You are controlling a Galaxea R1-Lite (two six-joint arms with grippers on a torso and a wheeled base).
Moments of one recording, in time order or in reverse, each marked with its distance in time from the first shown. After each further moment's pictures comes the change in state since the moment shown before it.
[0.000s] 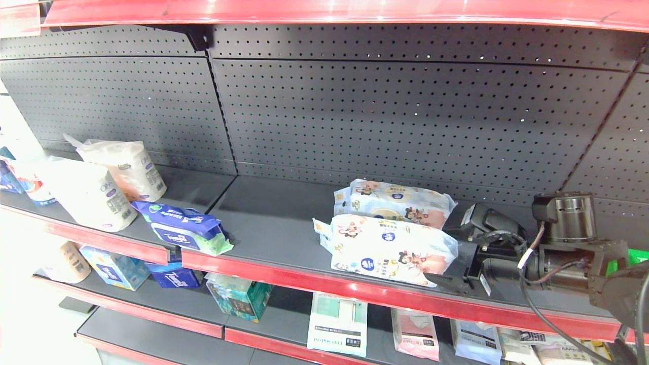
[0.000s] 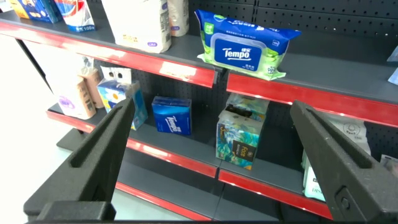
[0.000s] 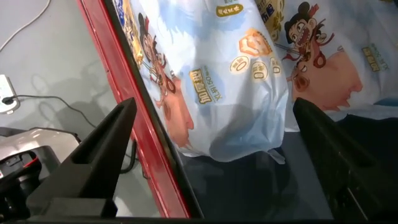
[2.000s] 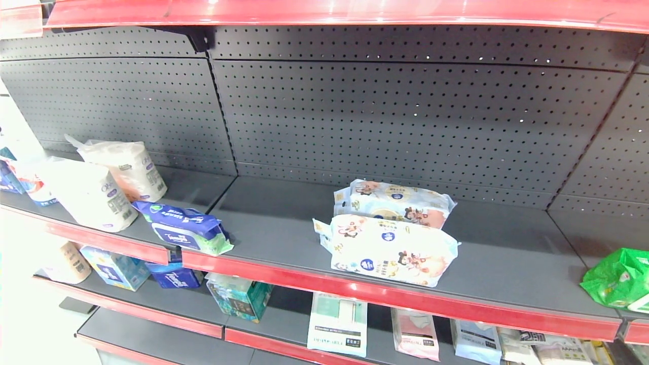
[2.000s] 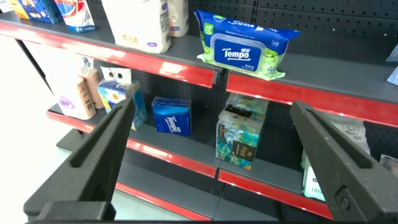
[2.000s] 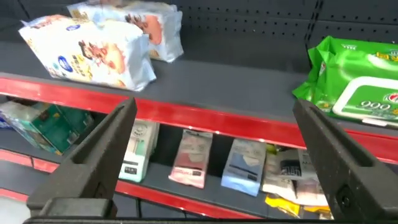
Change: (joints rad) left arm 0.000 0.000 0.000 0.000 -0.001 0.001; right arm -0.219 -1.739 0.515 0.649 -0.403 0.614
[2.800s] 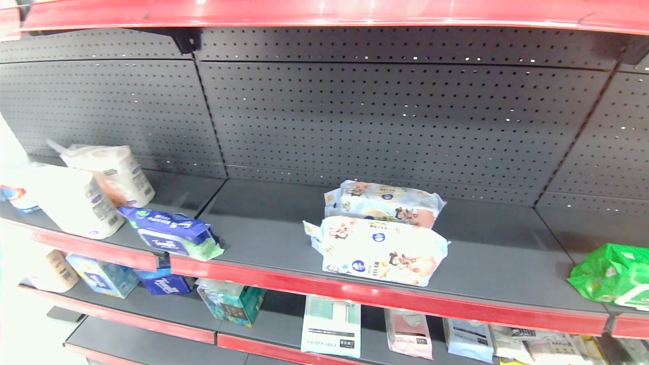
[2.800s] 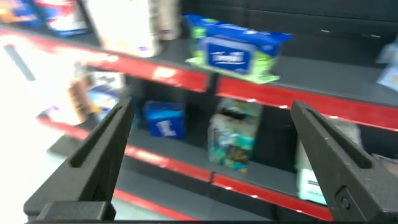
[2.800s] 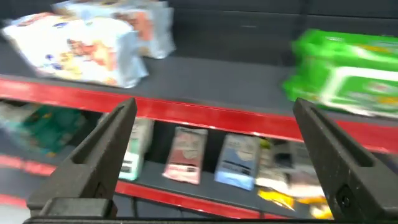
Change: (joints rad) left arm -0.001 0.000 0.000 0.000 -0.001 0.000; right arm -0.001 -0.005 0.009 -0.001 -0.006 0.006
